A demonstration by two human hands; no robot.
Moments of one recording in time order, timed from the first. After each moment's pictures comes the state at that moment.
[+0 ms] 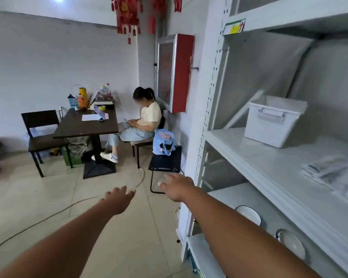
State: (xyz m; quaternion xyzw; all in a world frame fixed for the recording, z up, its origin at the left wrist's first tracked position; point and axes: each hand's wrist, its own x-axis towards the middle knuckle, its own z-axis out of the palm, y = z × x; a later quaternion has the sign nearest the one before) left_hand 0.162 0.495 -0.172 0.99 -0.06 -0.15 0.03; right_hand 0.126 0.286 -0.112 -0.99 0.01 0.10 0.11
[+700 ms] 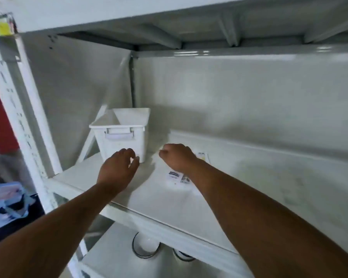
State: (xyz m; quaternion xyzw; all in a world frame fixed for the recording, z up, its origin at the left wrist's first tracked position) left_hand 0.191 0.075 -0.022 0.80 -0.50 0.13 0.30; right_hand 0.046 -0.051 0.017 -0.91 0.37 -0.14 0.13
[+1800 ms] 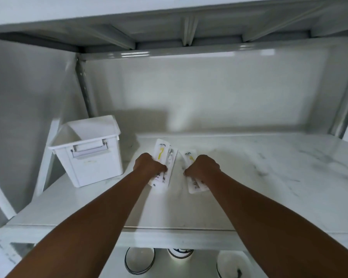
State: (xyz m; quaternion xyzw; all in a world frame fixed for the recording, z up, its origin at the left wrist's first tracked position) left_hand 0.142 -0.033 -0.012 0.76 -0.49 -0.24 0.35; right_hand -0.024 -0.063 -0.022 -0.62 0.72 -0.21 0.24
